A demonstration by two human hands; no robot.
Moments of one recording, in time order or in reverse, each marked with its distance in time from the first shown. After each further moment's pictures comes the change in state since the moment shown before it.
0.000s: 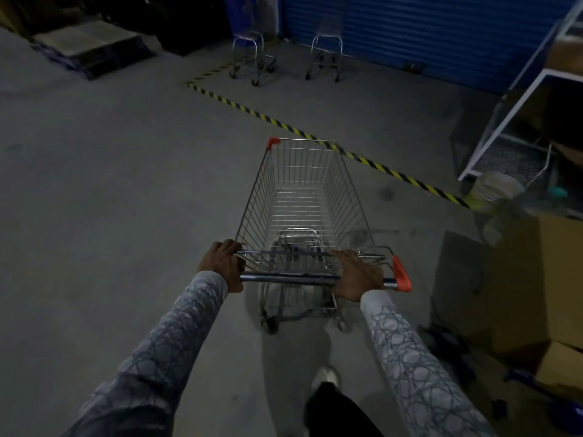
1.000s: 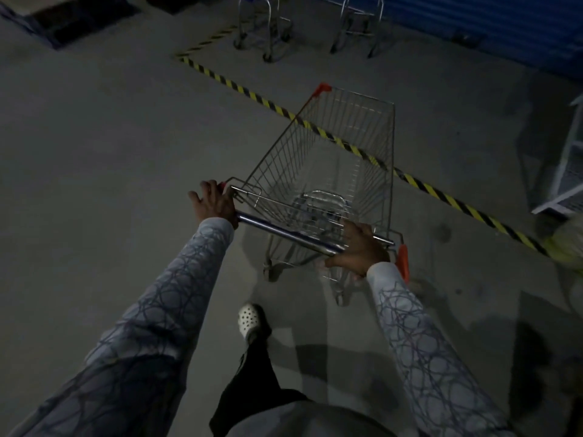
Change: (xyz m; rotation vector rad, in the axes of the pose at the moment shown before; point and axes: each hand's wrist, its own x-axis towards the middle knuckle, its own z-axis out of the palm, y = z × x) left_hand 0.622 -0.399 -0.085 -0.105 0.093 -0.453; right_hand 0.644 -0.213 -0.155 0.270 -0.059 0.107
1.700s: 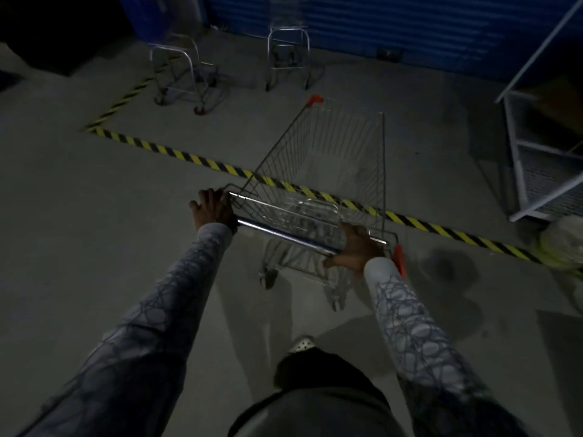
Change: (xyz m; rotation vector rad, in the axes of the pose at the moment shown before) left_hand 0.552 0.078 -0.085 -0.133 0.090 0.286; right_hand 0.424 -0.163 -0.168 0.073 0.116 0.220
